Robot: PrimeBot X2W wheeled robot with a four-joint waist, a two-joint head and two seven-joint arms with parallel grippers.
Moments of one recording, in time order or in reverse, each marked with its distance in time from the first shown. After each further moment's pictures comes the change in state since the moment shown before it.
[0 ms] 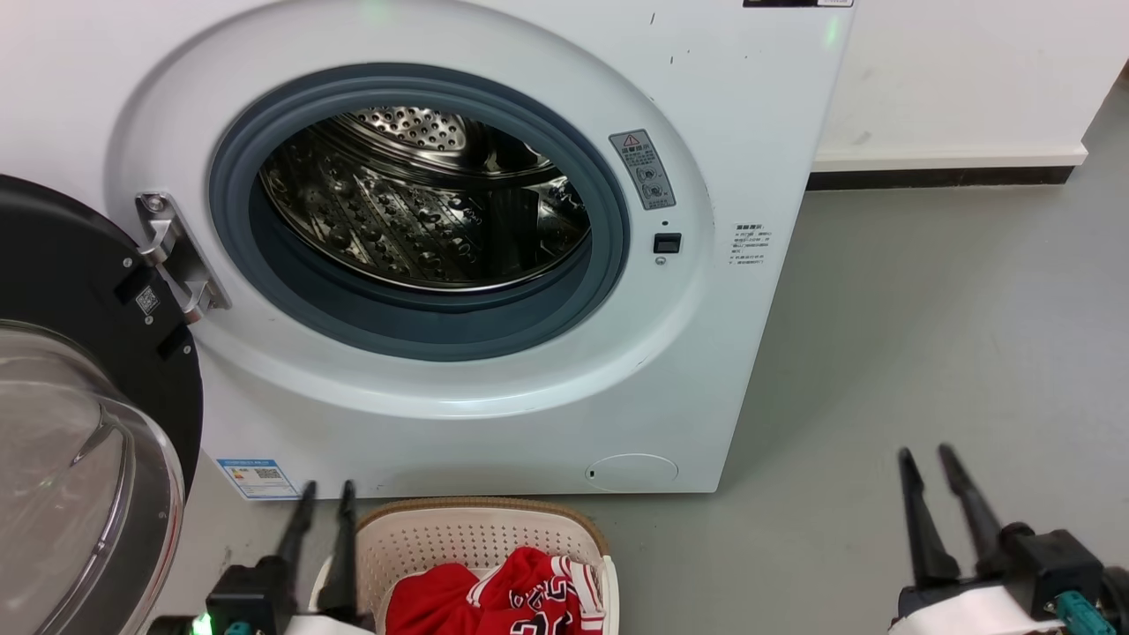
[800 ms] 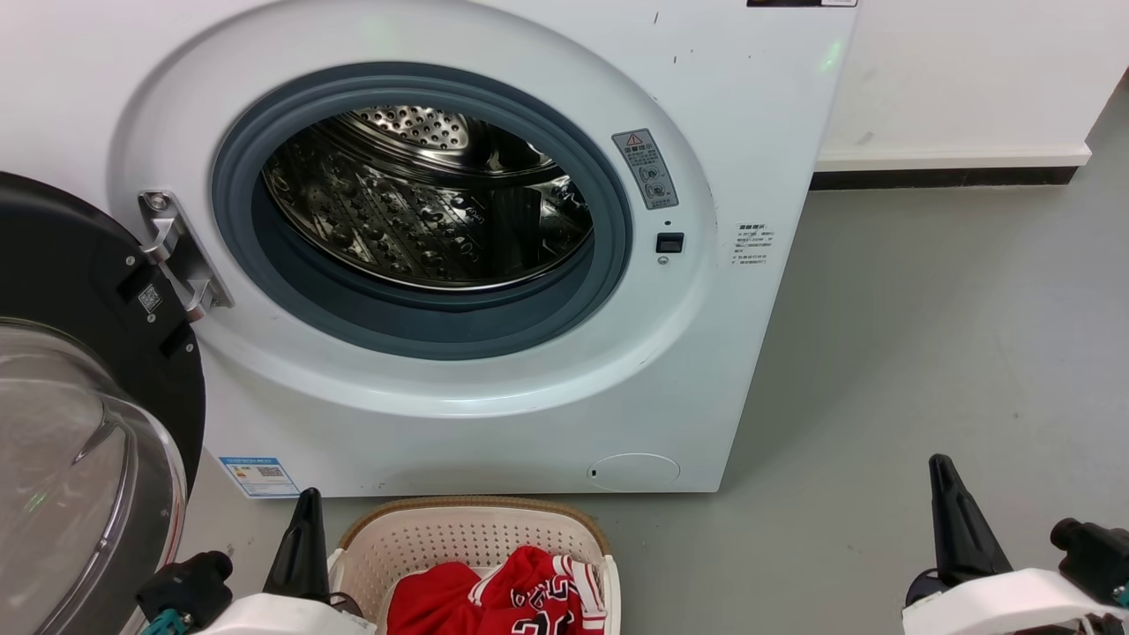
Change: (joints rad) left arm -0.028 -0.002 0.021 0.057 -0.413 -0.010 0.104; right arm -0.015 0.000 -0.006 0.061 0.435 0.000 0.095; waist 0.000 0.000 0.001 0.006
